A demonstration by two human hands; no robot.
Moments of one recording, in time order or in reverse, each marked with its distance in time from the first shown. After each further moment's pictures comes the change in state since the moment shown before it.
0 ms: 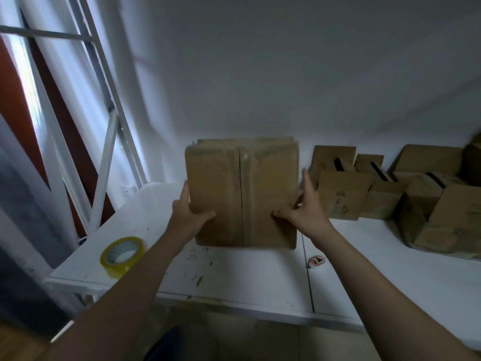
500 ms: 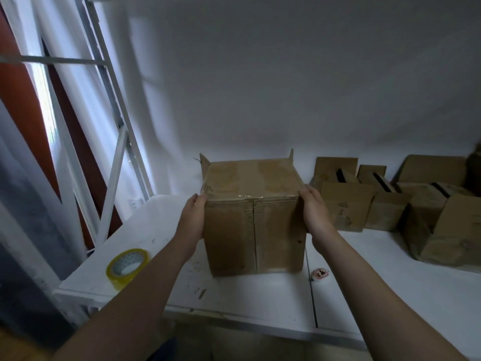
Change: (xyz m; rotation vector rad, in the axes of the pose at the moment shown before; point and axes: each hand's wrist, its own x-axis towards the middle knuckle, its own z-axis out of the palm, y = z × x) left_hand 0.004 0.037 0.016 -0.337 0.080 -0.177; right_hand 0.015 -0.017 -0.009 0.317 0.129 0.195
